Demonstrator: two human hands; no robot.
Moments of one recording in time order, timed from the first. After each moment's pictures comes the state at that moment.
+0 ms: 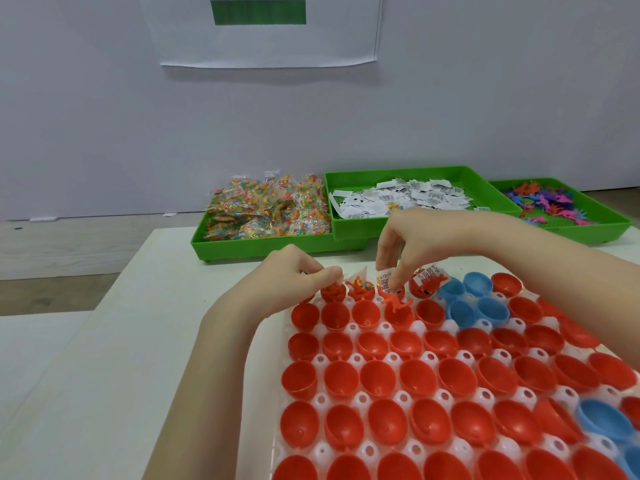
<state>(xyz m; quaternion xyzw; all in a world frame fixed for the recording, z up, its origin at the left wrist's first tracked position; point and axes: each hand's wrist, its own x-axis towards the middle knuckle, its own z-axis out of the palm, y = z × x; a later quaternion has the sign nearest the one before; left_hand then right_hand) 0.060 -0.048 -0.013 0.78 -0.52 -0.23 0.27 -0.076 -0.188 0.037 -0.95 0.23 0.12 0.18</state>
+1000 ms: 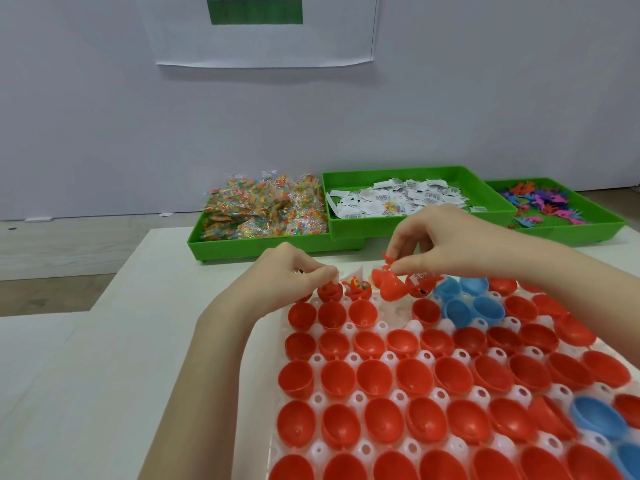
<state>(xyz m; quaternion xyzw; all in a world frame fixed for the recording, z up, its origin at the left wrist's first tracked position) 0.057 -0.045 -0.008 0.77 -0.51 -0.23 0.30 -0.111 -0.174 0.039 -0.95 0.21 -0.06 0.24</state>
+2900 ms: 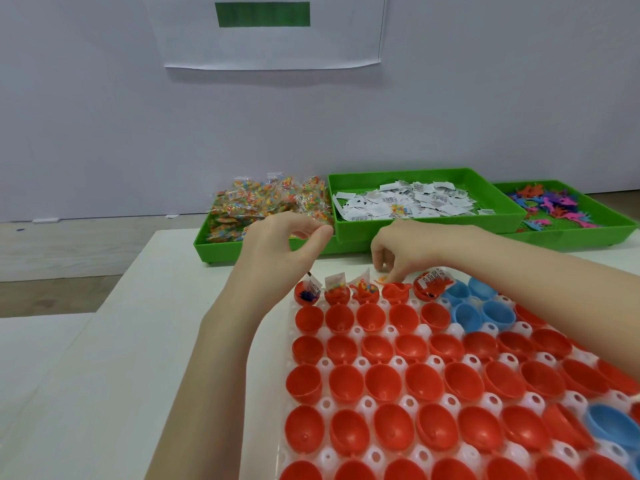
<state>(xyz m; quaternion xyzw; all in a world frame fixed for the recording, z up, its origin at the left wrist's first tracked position) 0.052 -0.044 0.006 0.74 -0.51 0.00 0.44 -0.056 -0.204 0.008 -0.97 0.21 0.12 0.09</state>
